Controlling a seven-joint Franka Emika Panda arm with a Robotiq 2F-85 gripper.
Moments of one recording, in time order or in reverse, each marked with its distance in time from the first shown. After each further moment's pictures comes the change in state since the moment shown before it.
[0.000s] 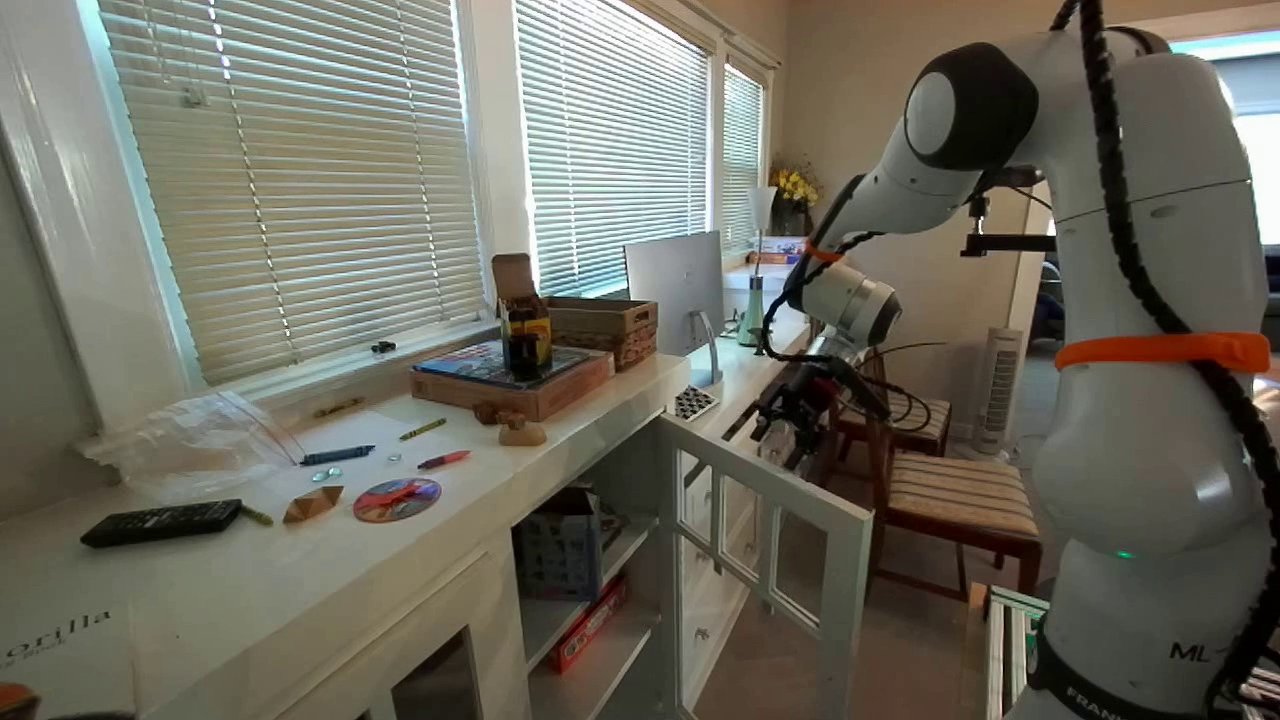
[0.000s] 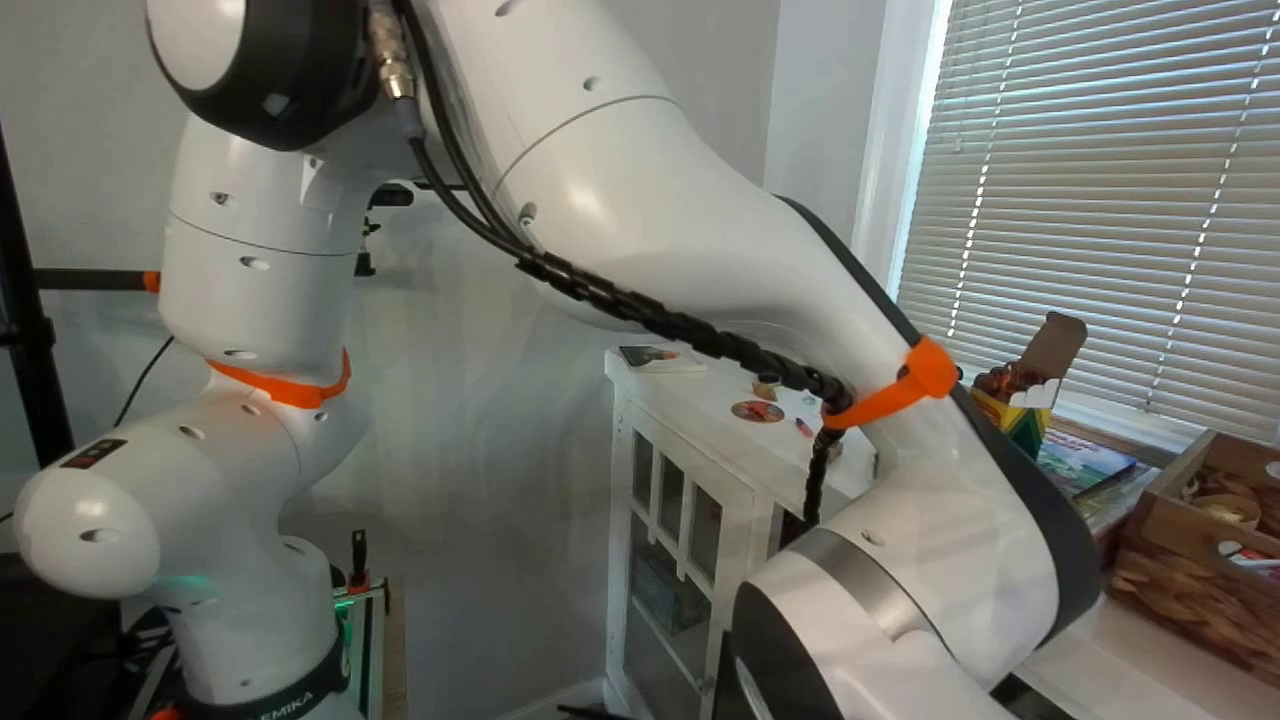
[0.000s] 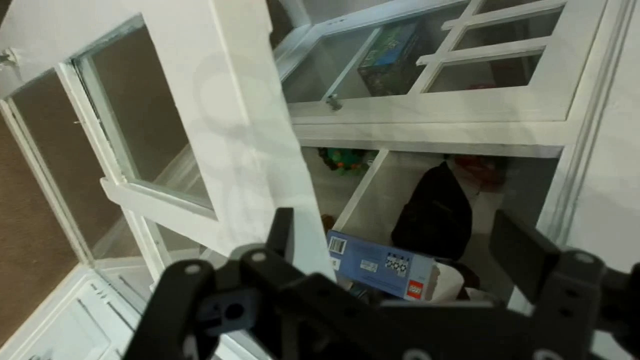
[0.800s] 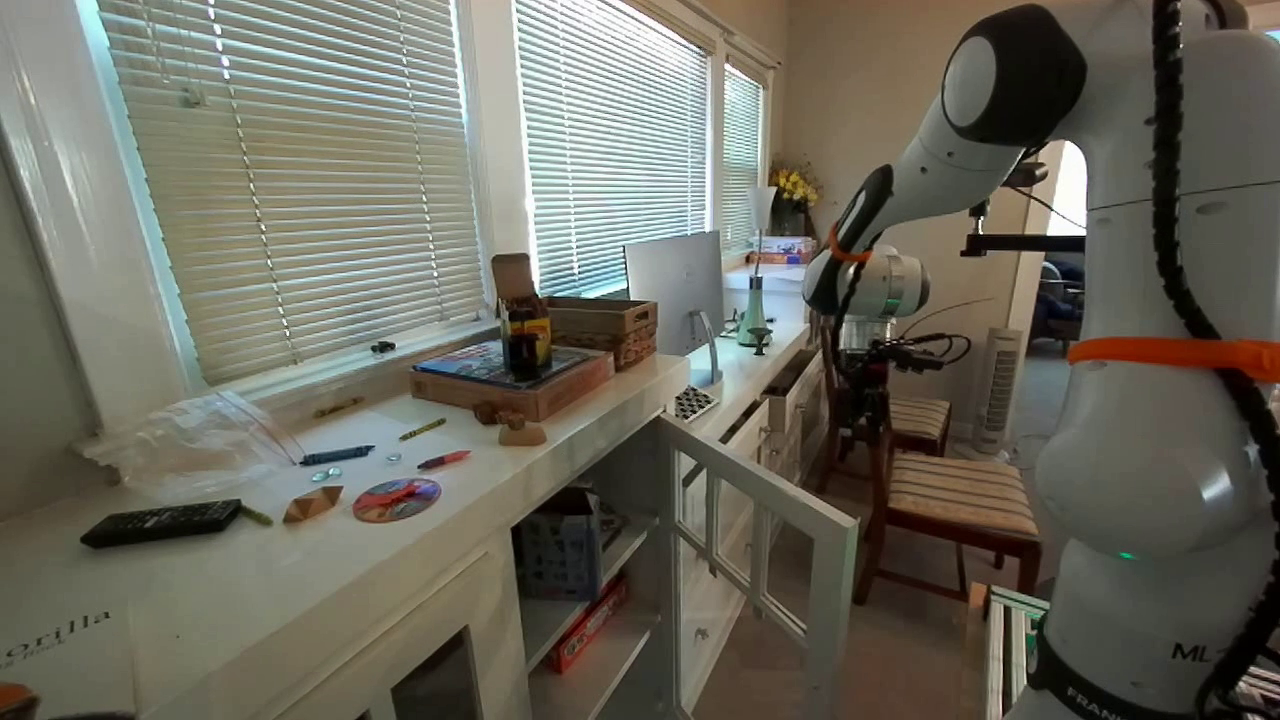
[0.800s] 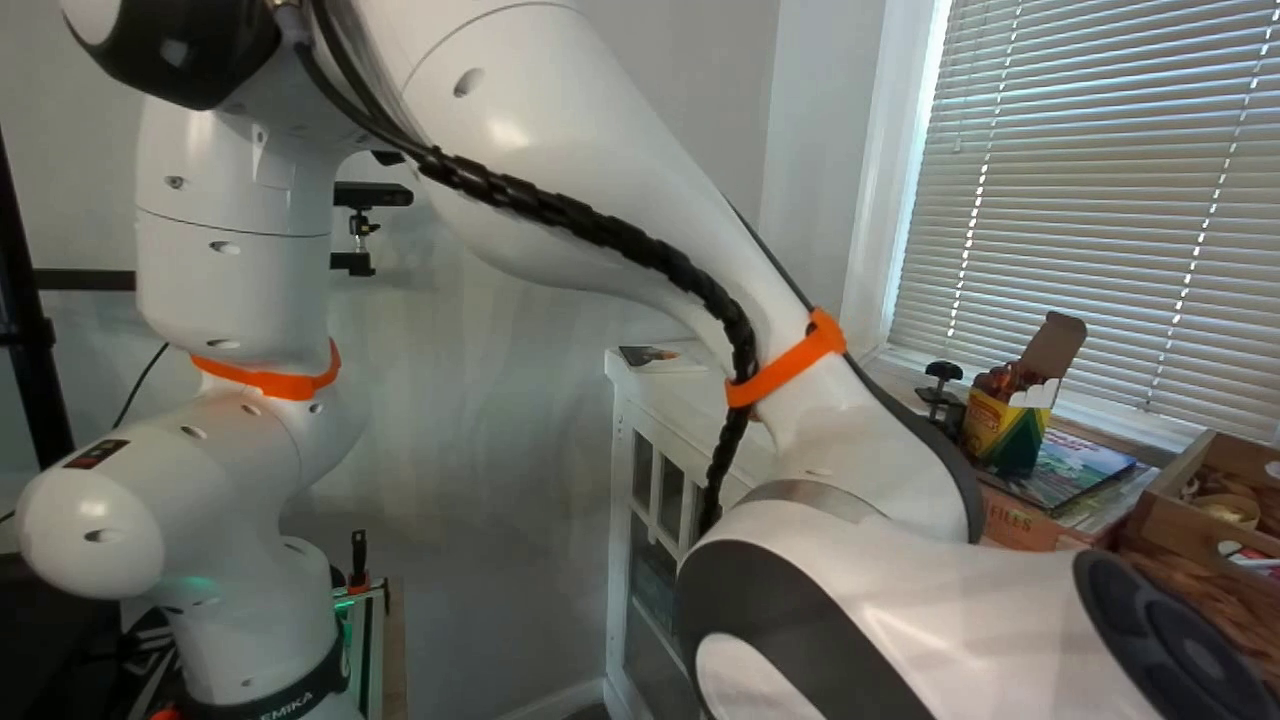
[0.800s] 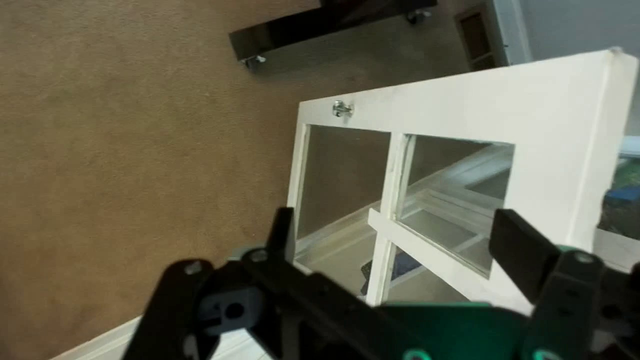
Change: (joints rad) arm 0.021 -0.118 -0.088 -0.059 -0.631 0.243 -0.015
